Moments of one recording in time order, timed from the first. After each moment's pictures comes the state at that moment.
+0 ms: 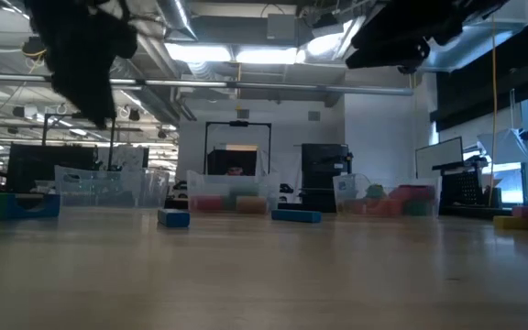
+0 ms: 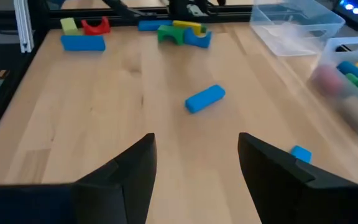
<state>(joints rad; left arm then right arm) -0.13 1.04 0.81 -0.92 -0.35 -0.74 0.45 1.33 0.79 0.01 0.52 0.28</state>
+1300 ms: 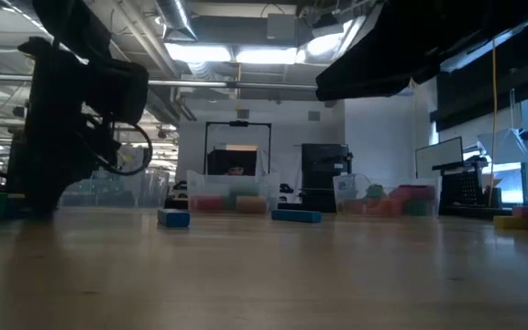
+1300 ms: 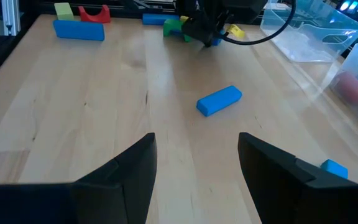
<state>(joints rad) 0.05 1.46 0.62 -0.93 -0.26 -0.83 0.48 1.59 0.79 0.30 0.59 0.21</state>
